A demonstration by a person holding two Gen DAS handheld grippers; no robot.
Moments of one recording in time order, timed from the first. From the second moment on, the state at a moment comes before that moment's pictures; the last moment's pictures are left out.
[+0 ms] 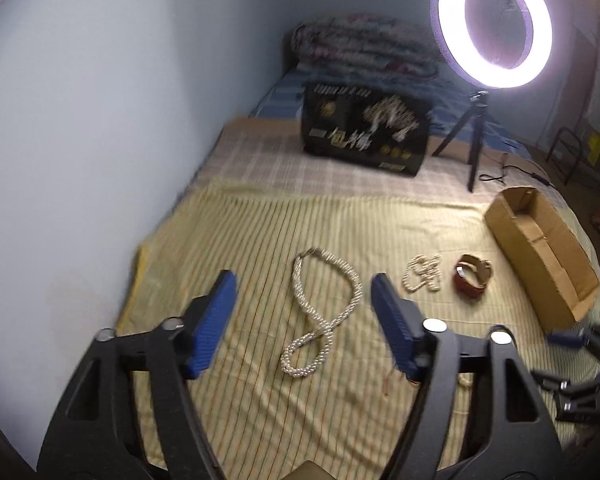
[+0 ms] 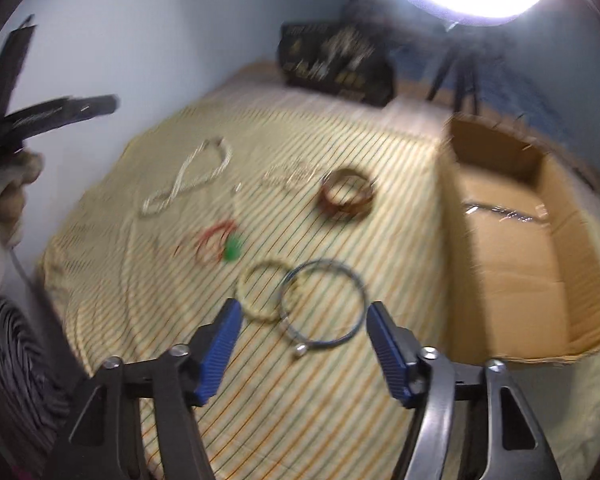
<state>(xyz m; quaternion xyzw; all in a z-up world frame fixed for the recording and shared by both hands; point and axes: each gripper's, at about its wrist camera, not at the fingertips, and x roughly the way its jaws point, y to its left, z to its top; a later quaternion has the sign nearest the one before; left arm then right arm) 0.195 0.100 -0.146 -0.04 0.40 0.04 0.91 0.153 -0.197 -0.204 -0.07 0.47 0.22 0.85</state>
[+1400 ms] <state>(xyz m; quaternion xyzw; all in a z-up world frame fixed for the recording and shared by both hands) 0.285 0.130 -0.271 -0.18 0.55 0.03 0.81 0.169 -0.160 -0.257 -0.23 0.53 0.24 0.78</state>
